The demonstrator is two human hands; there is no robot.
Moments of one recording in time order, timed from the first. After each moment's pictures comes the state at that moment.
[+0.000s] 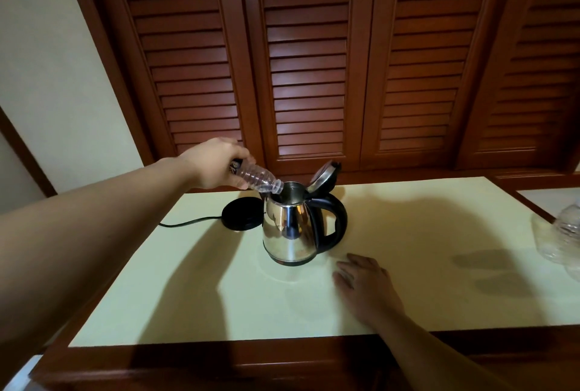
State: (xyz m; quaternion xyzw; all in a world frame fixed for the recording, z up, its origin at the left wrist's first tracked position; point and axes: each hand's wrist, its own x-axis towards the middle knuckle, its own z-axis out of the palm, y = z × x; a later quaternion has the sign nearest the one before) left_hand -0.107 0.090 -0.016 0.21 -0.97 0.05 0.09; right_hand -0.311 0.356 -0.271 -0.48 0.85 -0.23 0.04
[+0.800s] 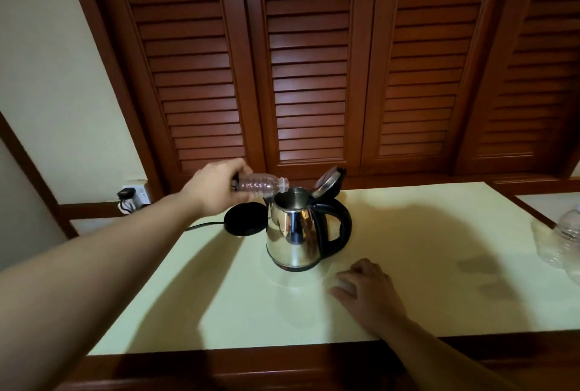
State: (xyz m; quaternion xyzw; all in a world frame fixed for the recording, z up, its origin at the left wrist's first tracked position) left_hand -0.089 0.098 -0.057 0.29 -0.93 -0.07 0.19; right_hand -0.305 0.360 -0.265 -0.50 0.84 -0.20 0.04
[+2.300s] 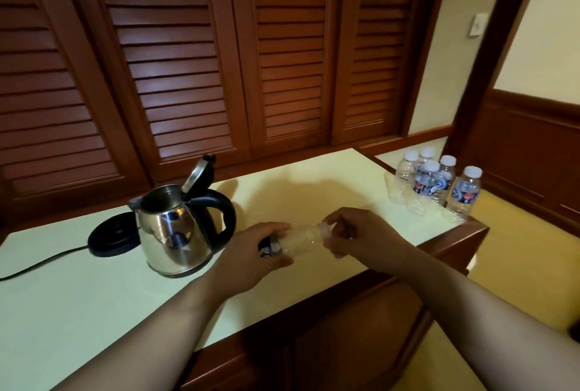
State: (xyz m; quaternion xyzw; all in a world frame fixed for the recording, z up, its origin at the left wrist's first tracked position) left_hand -0.236 0.290 -0.189 0.06 -0.91 -0.37 0.15; right_hand -0.374 0.521 -0.147 -0.41 0.81 -0.39 0.14
